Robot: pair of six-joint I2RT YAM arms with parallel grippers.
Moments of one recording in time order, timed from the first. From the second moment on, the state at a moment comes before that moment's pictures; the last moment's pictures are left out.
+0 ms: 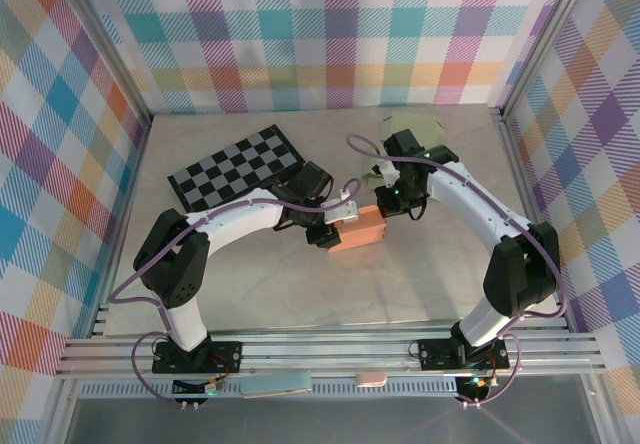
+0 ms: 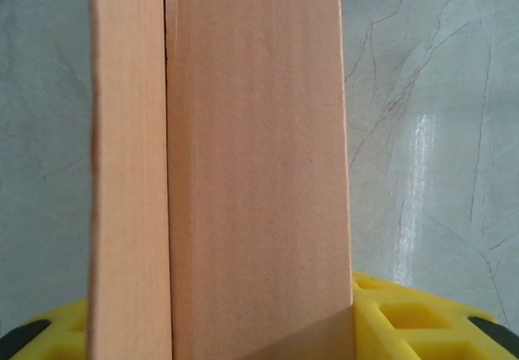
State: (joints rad) left arm -0.71 1.78 1.27 -0.58 0.32 0.58; right arm 0.45 1.61 1.37 -1.05 -0.14 0.11
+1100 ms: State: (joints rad) left arm -0.69 1.60 1.17 -0.41 0.28 0.27; right arm 0.54 1.49 1.19 -0.87 -0.02 0.20
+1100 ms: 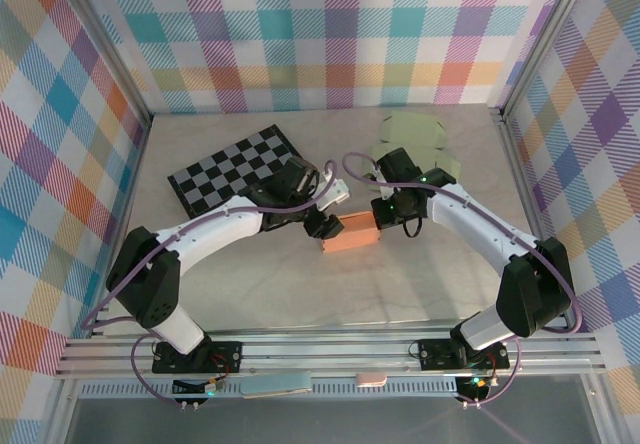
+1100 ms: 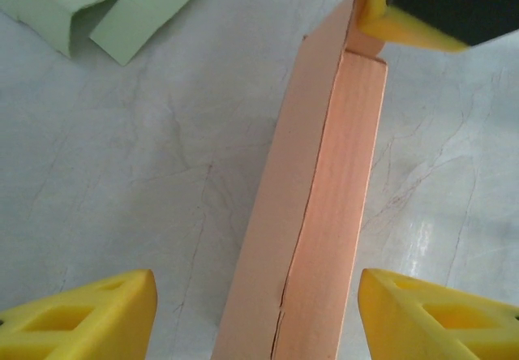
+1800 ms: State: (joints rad) left arm -0.68 1.50 1.31 -0.79 0.15 -0.14; right arm 0.56 1.52 1.24 -0.89 0.00 0.28
